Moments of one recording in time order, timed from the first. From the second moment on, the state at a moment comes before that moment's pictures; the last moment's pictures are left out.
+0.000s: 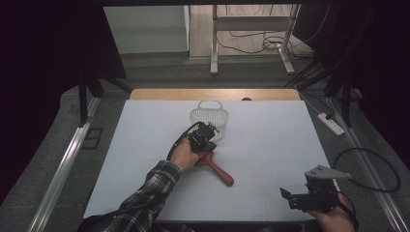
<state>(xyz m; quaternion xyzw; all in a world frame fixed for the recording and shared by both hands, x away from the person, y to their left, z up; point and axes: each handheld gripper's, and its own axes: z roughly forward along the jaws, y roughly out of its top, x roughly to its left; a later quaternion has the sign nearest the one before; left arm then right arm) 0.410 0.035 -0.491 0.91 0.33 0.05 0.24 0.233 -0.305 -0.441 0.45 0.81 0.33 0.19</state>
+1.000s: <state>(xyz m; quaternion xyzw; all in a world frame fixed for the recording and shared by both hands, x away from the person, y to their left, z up) 0.387 0.067 -0.492 0.91 0.34 0.02 0.24 0.232 -0.305 -0.441 0.45 0.80 0.33 0.20</state>
